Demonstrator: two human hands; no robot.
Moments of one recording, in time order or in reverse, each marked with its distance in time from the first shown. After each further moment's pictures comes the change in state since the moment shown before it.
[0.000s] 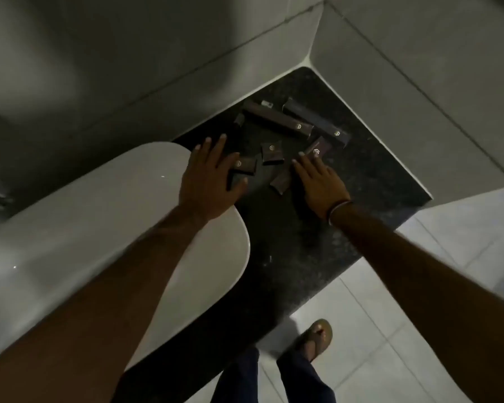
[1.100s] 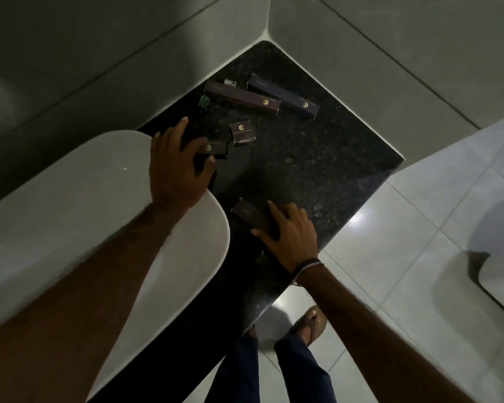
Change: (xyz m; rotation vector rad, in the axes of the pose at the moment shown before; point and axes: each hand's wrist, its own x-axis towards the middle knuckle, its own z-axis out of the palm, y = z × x) left_hand -0.005 0.001 0.017 -0.098 0.256 -0.010; right_hand -0.127 -0.095 0.061 0.377 0.120 0.330
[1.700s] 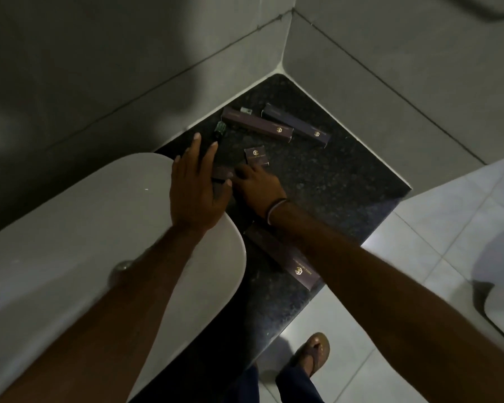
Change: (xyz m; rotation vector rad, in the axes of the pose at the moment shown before) left_hand 0.000 -0.007 0.010 -0.083 0.044 -0.026; right_hand 0.159 -0.079 -0.026 -0.323 0.011 -0.444
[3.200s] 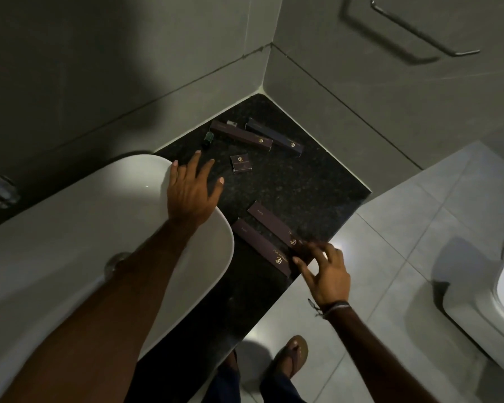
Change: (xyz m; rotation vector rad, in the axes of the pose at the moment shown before) left_hand -0.006 0.020 -0.027 0.184 -0.178 -0.032; right_hand -0.268 0.020 0.035 0.255 0.301 0.592
